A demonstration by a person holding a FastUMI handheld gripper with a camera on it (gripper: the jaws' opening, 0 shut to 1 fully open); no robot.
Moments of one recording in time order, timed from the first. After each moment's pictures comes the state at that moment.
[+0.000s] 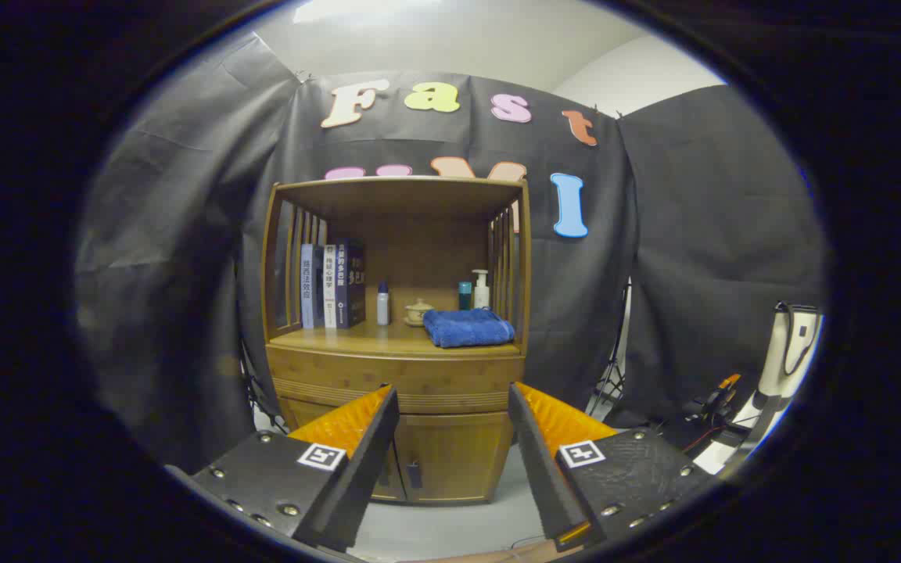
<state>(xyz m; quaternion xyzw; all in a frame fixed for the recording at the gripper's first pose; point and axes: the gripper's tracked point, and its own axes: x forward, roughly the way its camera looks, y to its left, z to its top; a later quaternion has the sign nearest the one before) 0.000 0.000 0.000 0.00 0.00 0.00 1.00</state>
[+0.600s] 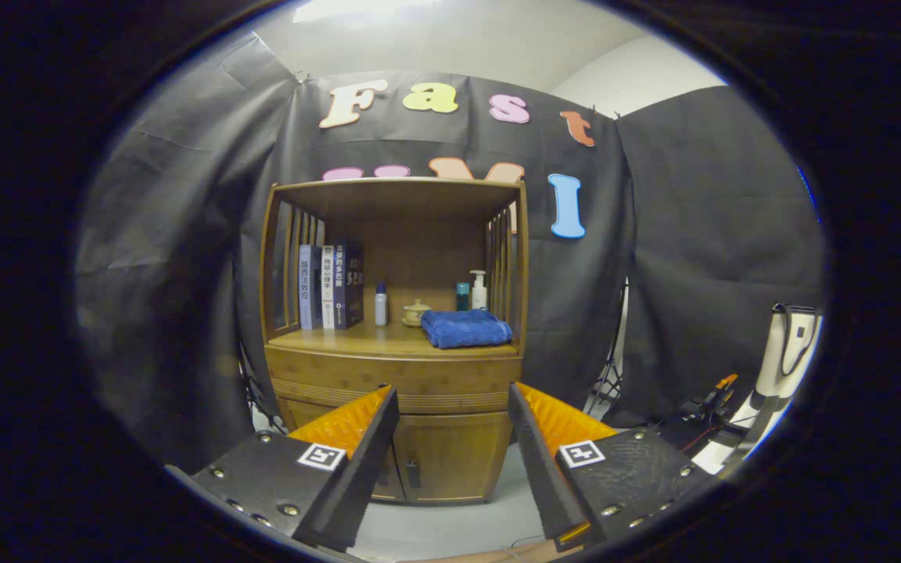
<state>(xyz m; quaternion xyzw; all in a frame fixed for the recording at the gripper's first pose) -0.001 -0.001 0.001 0.00 0.00 0.00 1.00</state>
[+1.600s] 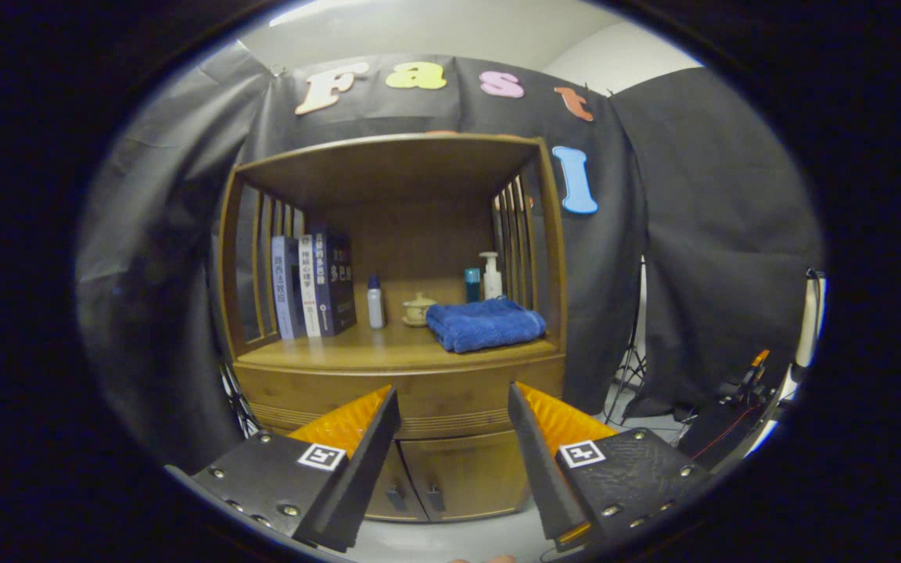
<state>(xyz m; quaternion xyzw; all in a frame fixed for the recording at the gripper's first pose) 0.149 0.051 -0.046 0.03 0.04 -0.01 1.00</state>
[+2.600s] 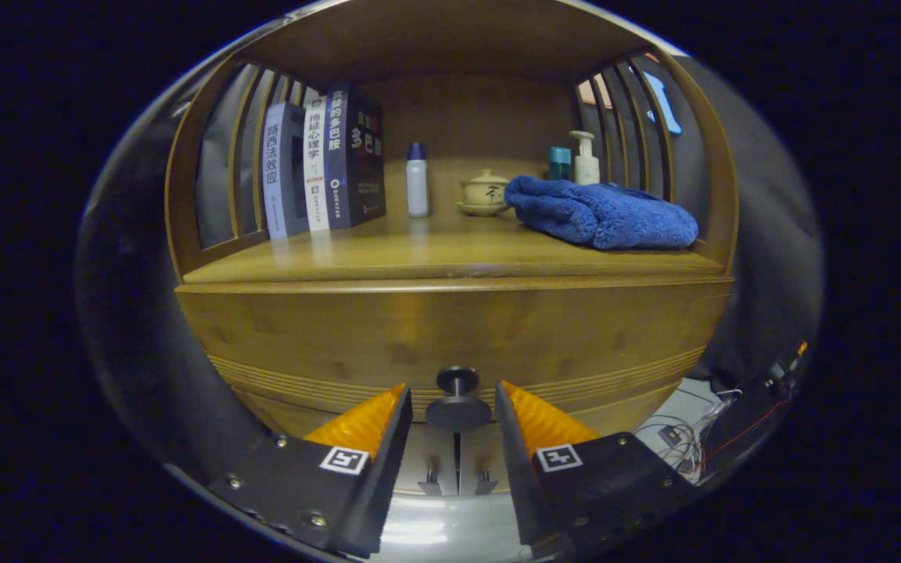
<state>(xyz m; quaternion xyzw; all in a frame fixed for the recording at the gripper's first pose) 0.280 0.149 -0.173 0.01 0.20 0.04 0.98</state>
